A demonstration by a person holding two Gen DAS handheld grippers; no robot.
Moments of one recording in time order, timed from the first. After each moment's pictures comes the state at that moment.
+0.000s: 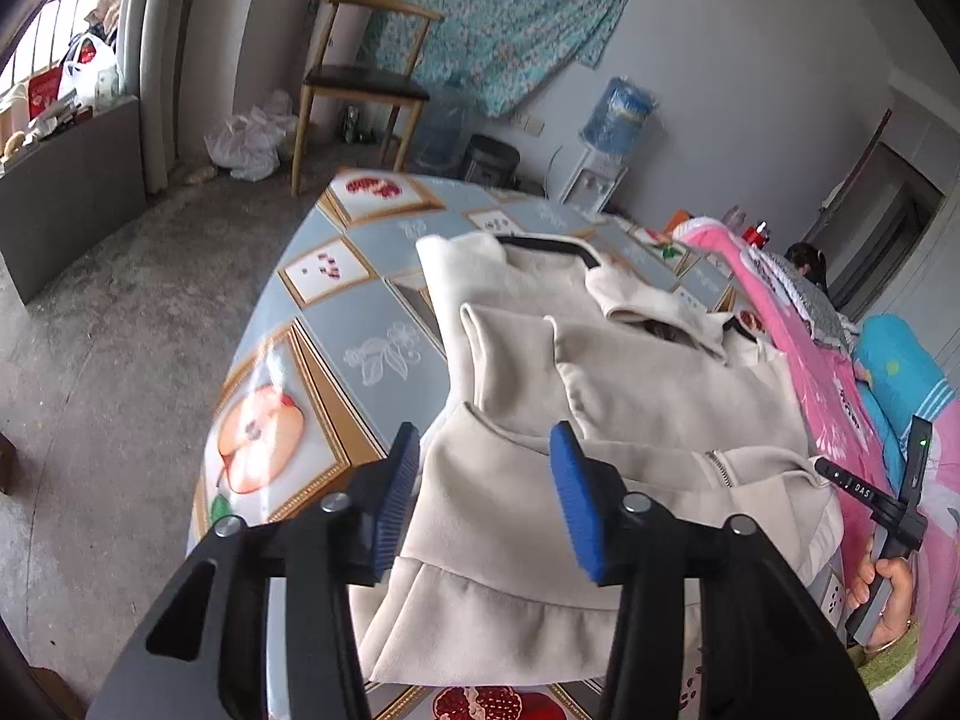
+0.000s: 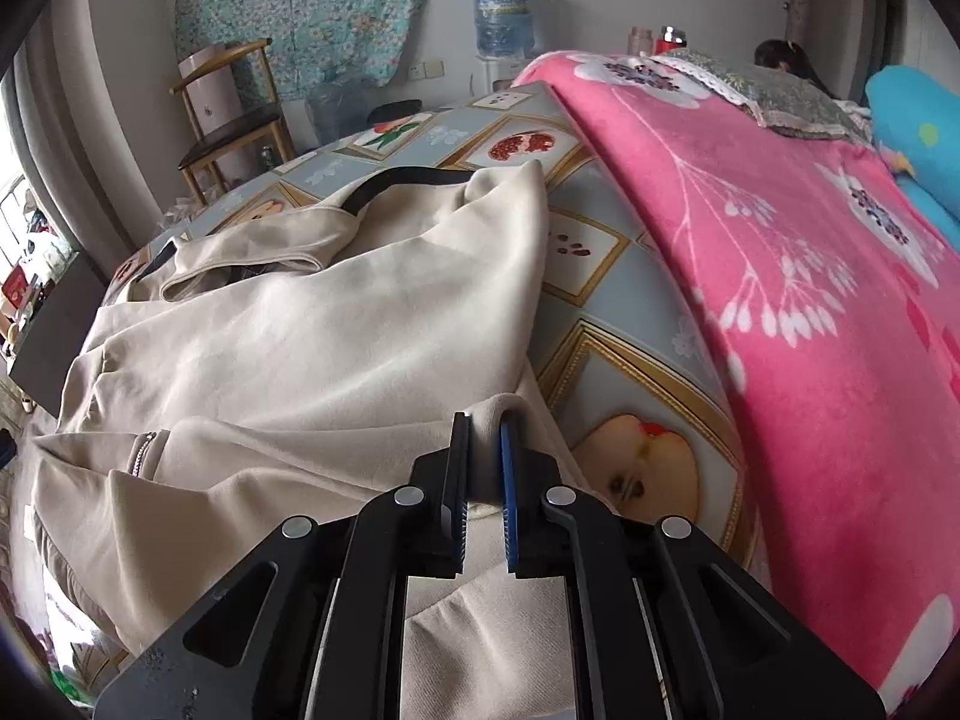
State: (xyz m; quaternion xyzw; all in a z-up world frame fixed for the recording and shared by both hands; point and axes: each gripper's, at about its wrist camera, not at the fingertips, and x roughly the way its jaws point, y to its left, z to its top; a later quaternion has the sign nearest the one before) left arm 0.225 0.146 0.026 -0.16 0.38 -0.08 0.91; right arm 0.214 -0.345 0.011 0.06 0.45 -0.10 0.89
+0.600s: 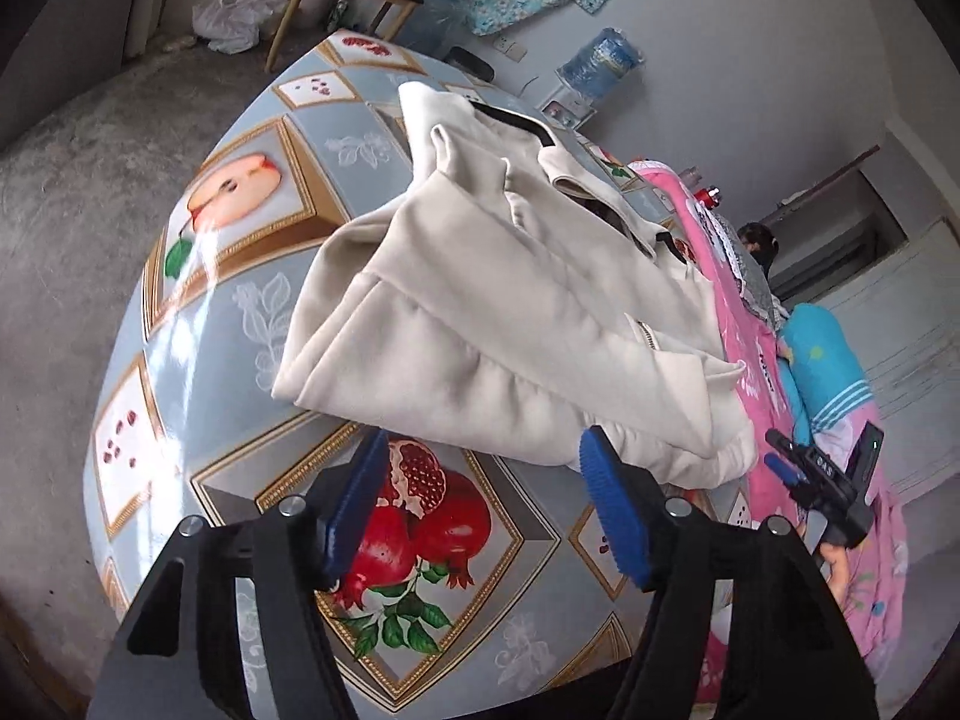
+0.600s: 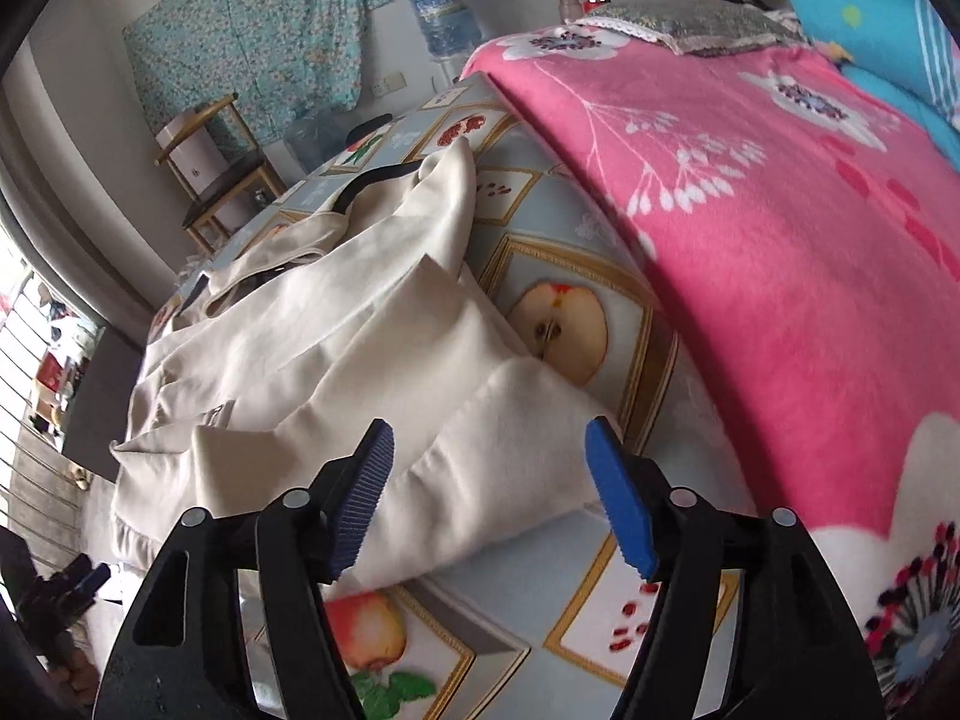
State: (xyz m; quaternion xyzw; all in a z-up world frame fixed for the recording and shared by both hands) left arm 0.155 0.140 -0.018 -0.28 0.47 -0.15 0.82; right arm 0.118 -0.368 0.030 0.19 0.44 -0.11 0.87
